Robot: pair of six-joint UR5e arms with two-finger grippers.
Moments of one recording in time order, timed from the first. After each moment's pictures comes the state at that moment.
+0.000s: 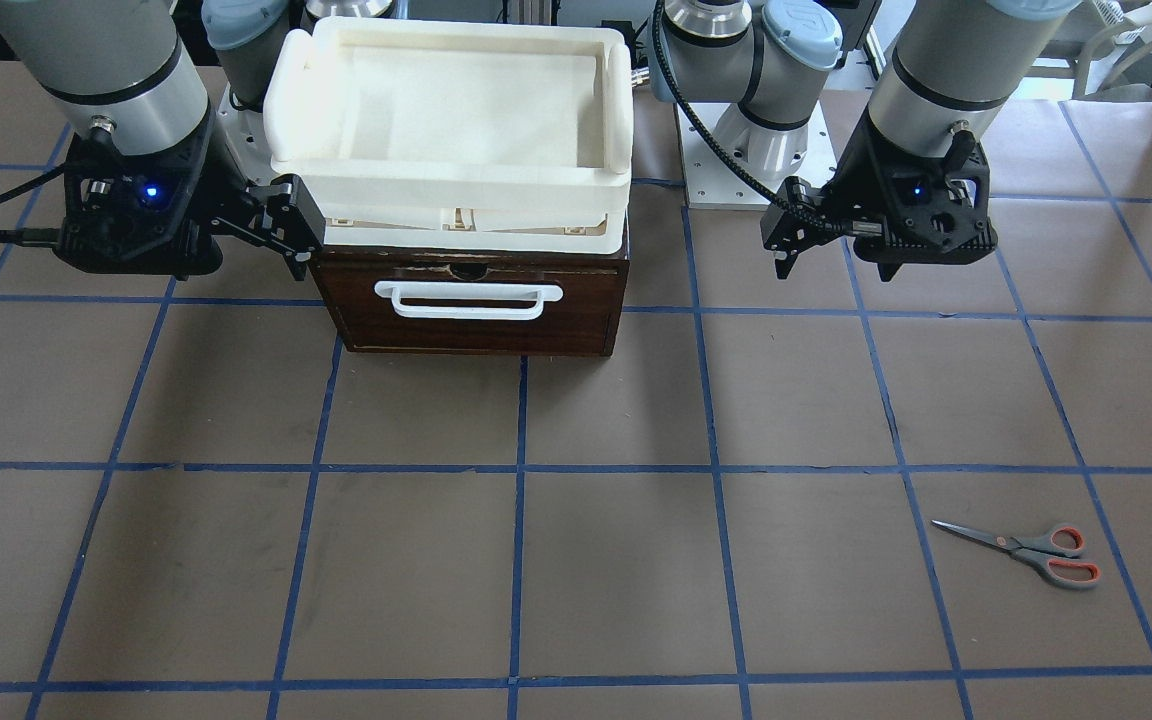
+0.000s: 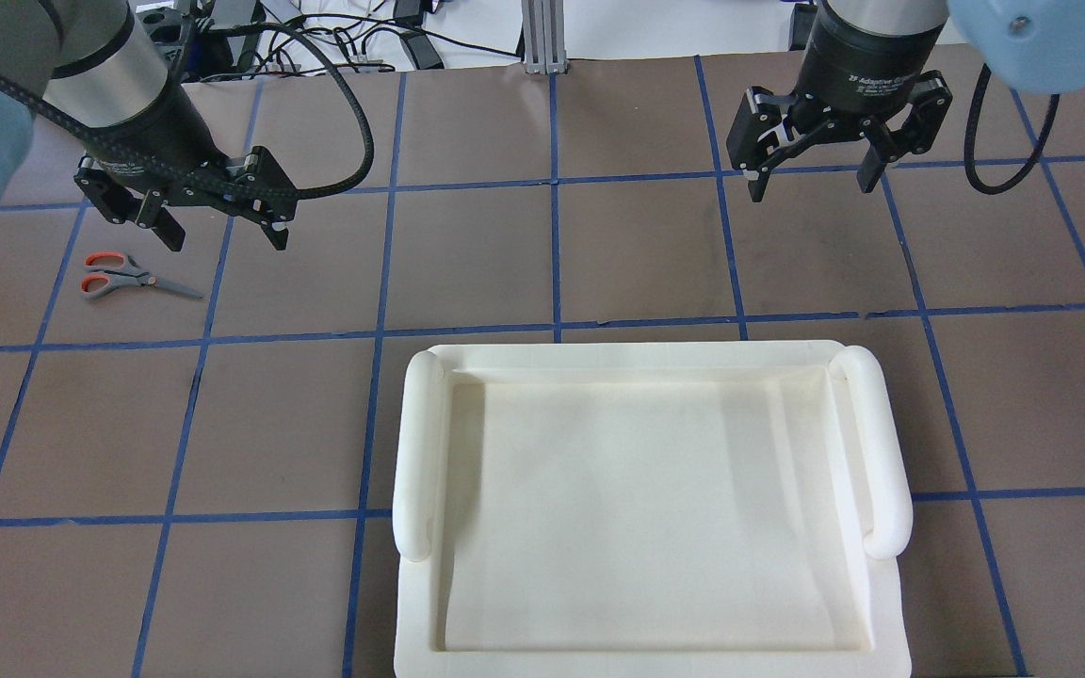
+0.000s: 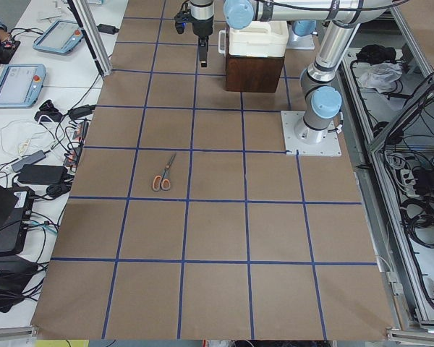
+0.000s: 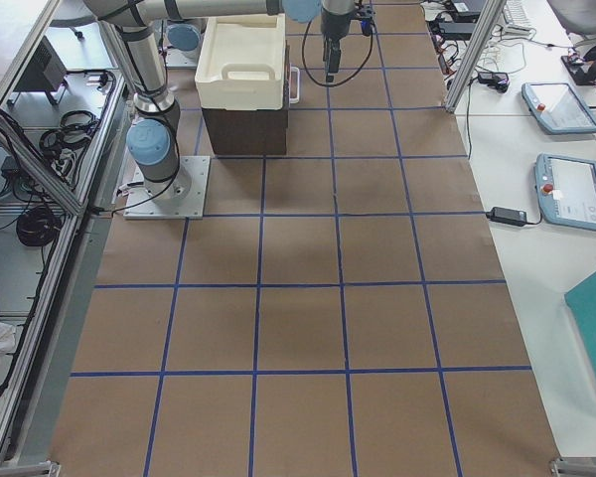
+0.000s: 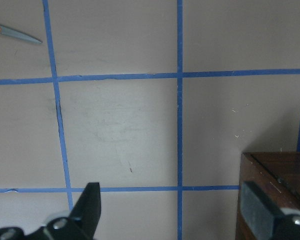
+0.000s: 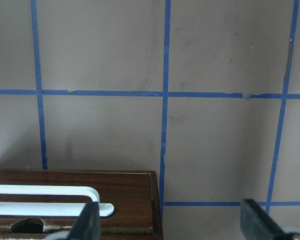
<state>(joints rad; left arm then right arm) -1.52 -1.57 -1.58 -1.58 1.60 0.07 1.61 -1.48 1.44 -1.47 -1.59 0.01</state>
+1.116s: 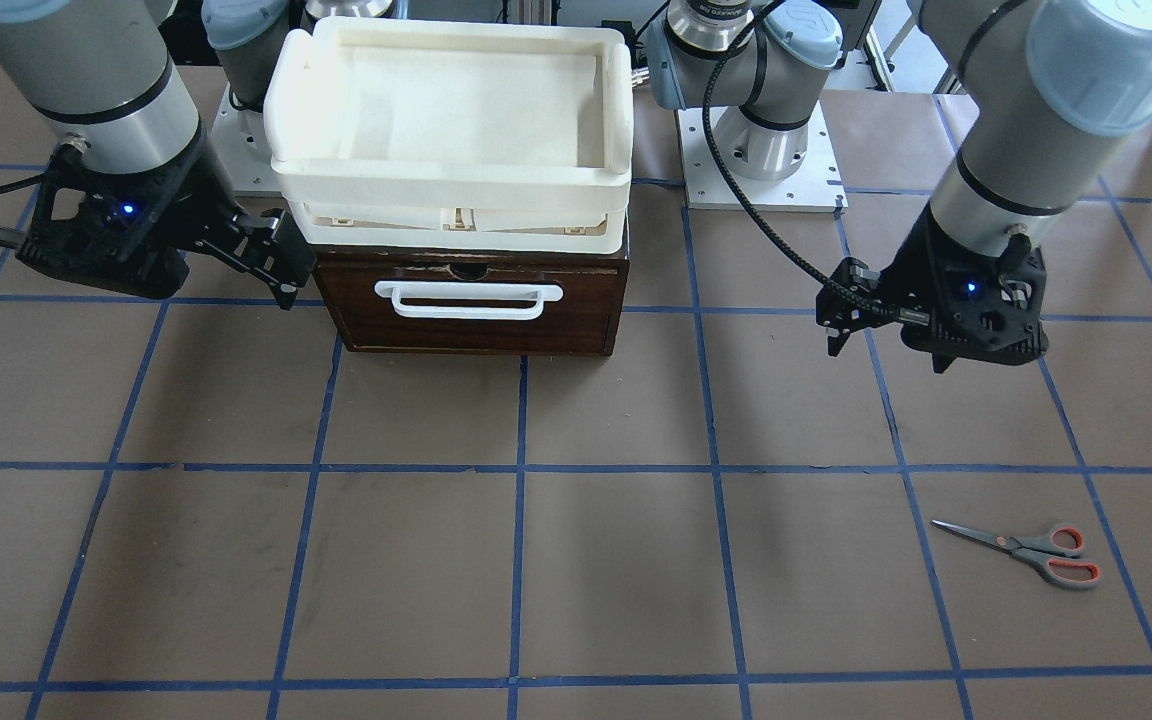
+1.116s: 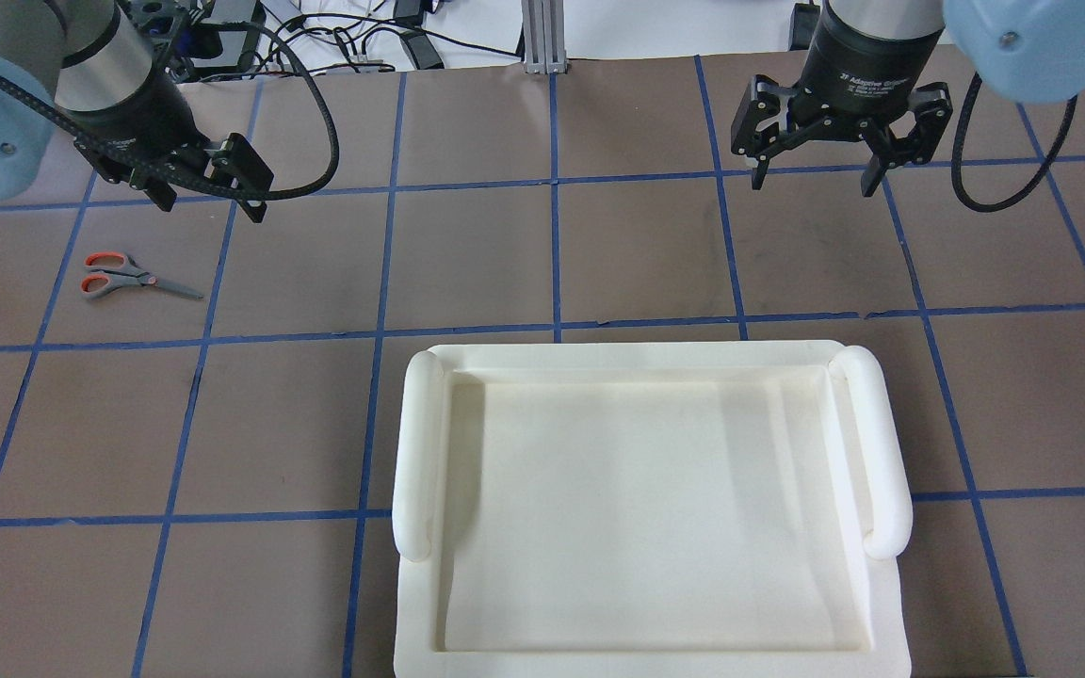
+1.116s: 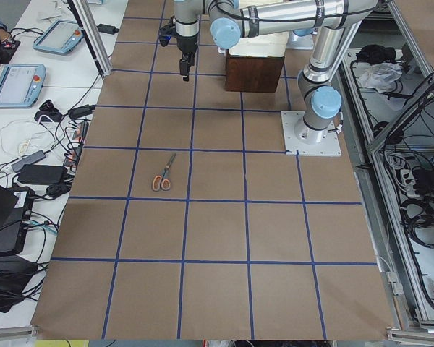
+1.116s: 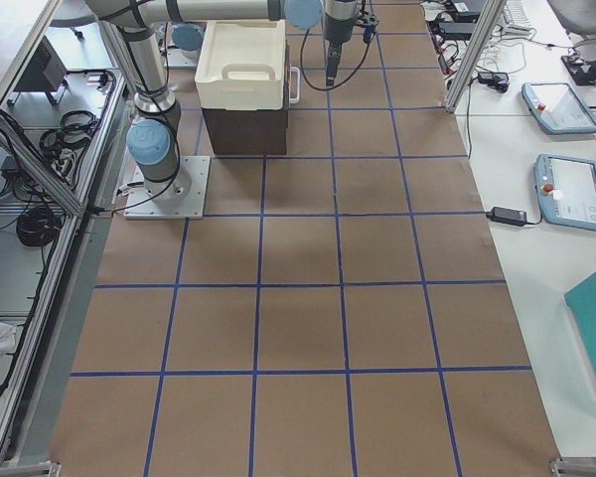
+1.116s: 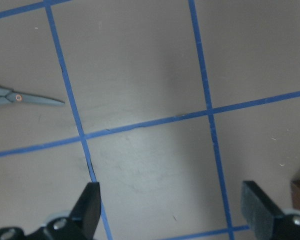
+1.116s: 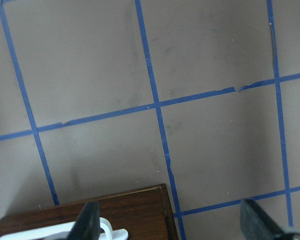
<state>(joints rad) -1.42 -1.69 -1.58 -1.39 1.60 0.39 1.60 -1.47 1.46 -1.55 -1.59 0.28</state>
